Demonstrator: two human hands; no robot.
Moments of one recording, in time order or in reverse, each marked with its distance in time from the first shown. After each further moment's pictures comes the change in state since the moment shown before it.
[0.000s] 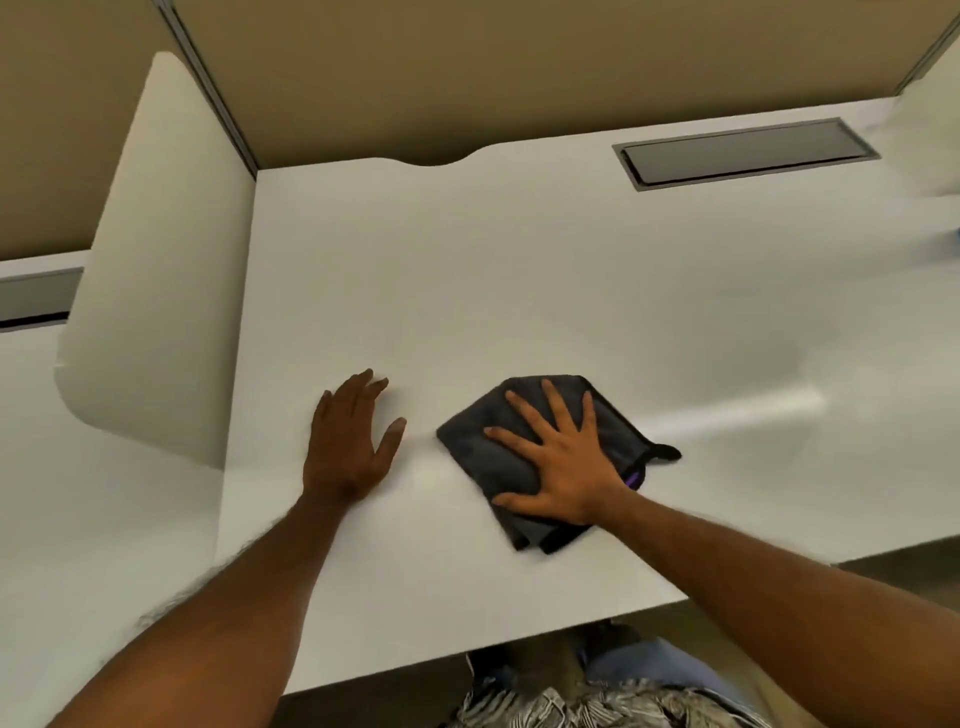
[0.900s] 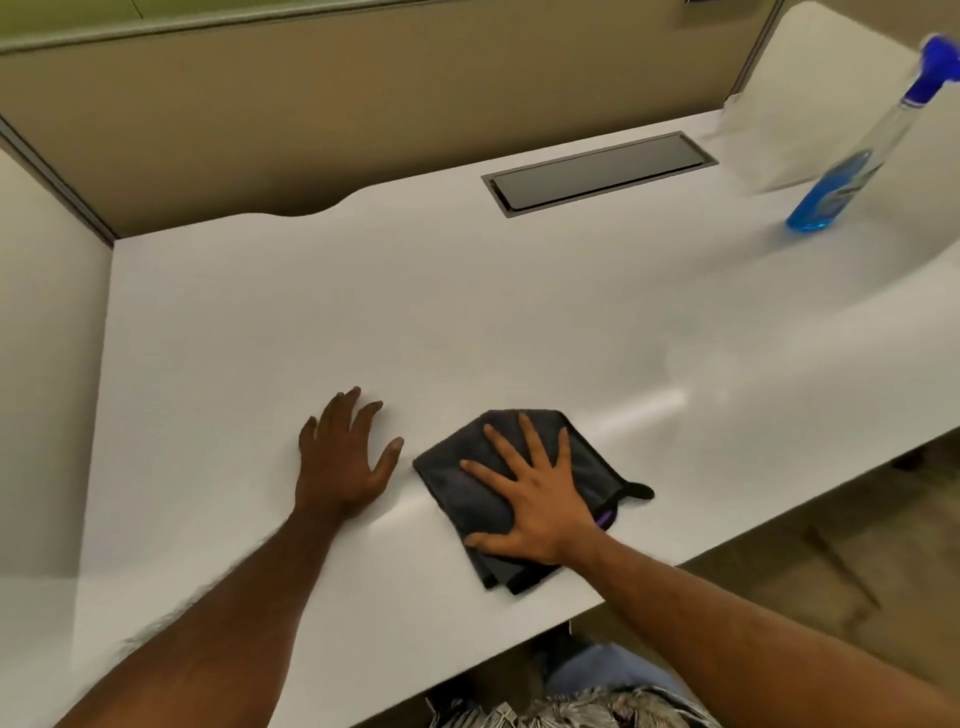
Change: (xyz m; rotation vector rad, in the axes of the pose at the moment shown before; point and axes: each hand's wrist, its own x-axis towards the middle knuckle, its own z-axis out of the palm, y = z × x) left_hand 0.055 0.122 0.044 0.129 -0.144 0.082; right_hand -0.073 0.068 0.000 0.022 -0.001 0.199
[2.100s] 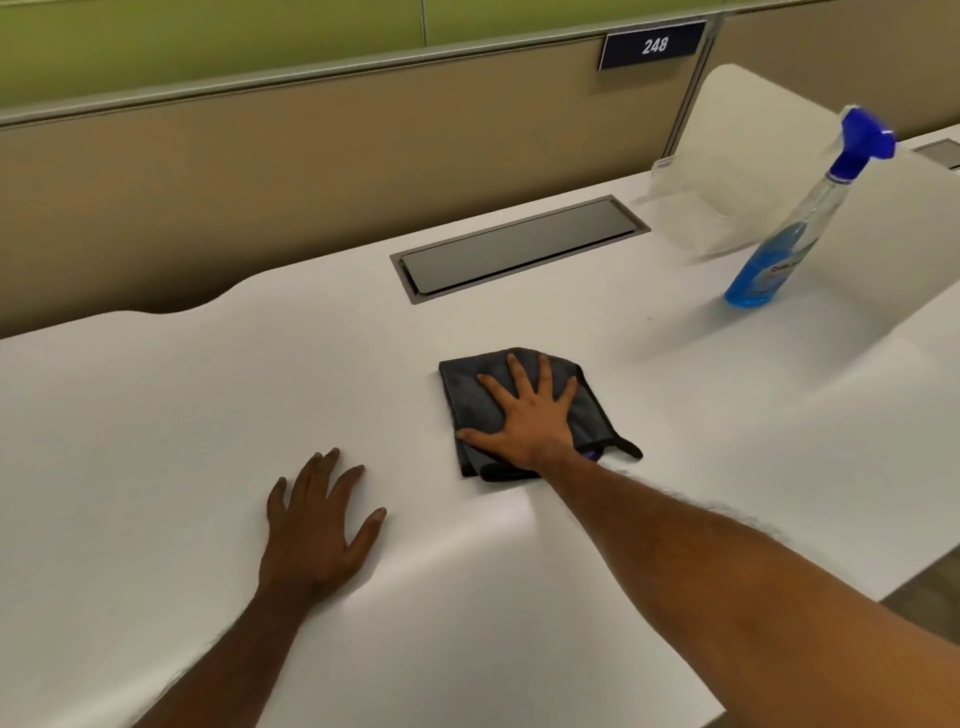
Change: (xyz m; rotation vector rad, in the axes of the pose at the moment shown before) left_hand 0.121 0.116 0.053 0.096 -0.006 0.044; right_hand 0.168 0.255 -0.037 0.064 -0.018 0.388
